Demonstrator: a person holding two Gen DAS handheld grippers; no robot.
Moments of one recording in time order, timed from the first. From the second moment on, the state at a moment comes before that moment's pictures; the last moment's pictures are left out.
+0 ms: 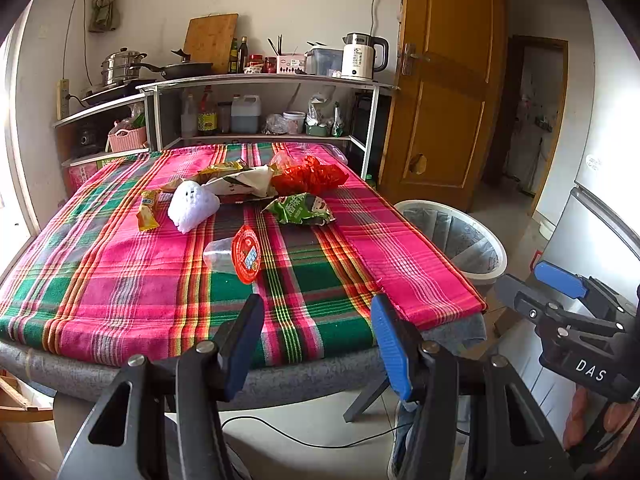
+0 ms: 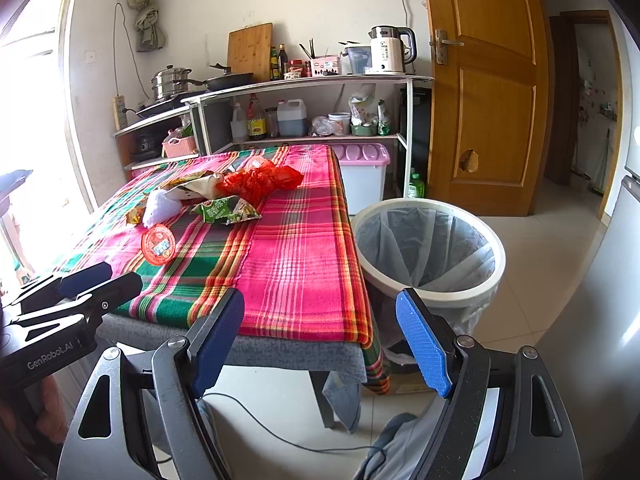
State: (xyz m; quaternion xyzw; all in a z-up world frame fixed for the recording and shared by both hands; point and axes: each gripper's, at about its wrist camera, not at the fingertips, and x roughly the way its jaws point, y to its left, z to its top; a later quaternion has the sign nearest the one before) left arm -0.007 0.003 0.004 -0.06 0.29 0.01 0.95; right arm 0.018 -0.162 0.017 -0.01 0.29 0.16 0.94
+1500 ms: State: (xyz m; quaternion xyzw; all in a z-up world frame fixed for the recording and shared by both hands) left arm 0.002 0.021 -0.002 -0.06 0.30 0.03 0.95; right arm 0.031 -0.146 0.018 -0.02 0.30 0.18 0.94
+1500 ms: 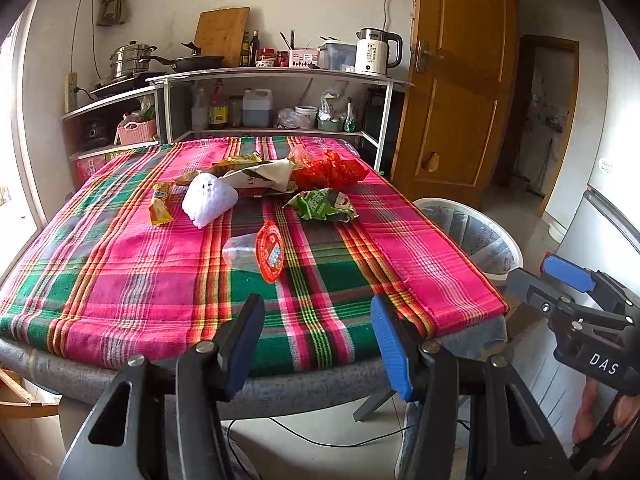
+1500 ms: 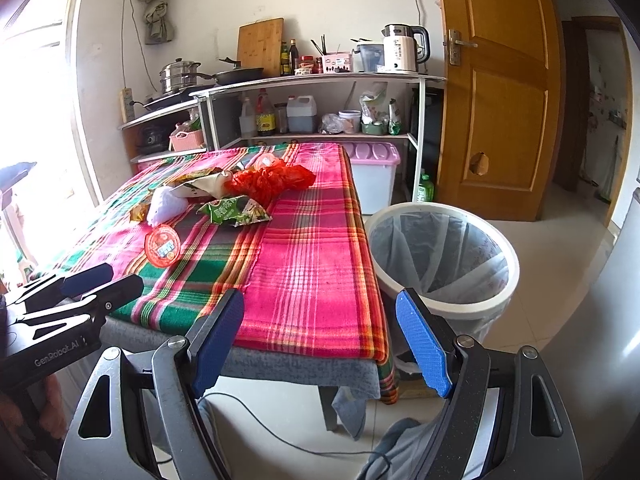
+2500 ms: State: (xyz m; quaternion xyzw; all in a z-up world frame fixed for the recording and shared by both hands) left arm 0.088 0.087 -0.032 -0.13 0.37 0.02 0.92; right arm 0.122 -0.078 0.016 -0.06 0.33 0.25 0.91
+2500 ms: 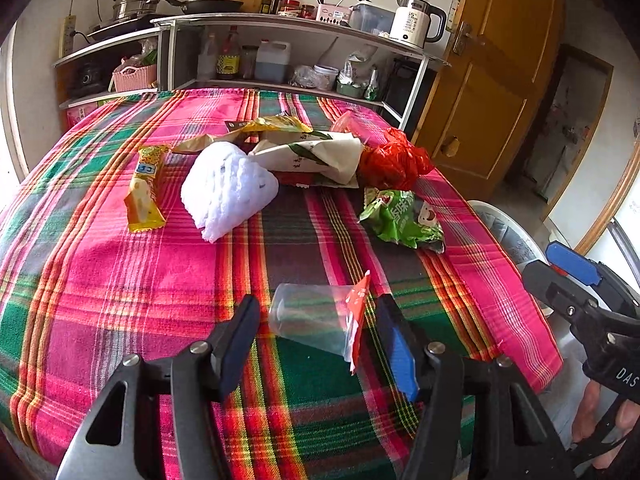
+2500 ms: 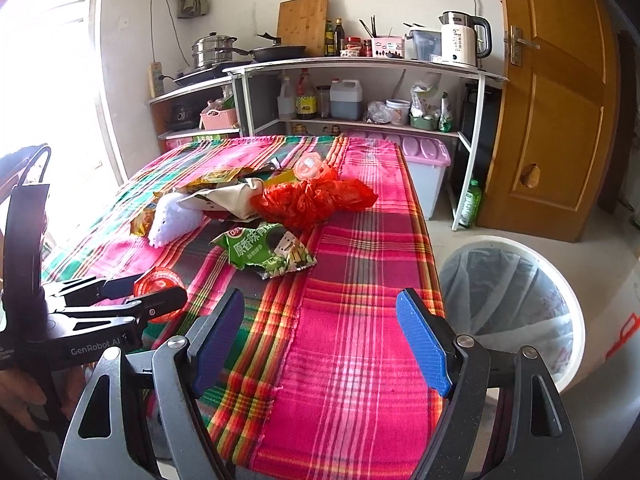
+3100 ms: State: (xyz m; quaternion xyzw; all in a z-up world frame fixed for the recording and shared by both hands) left arm 0.086 0.118 -0.026 -0.15 0.35 0.03 0.92; right arm 0.192 -0.013 -0.002 -0.11 0.39 0.34 0.85
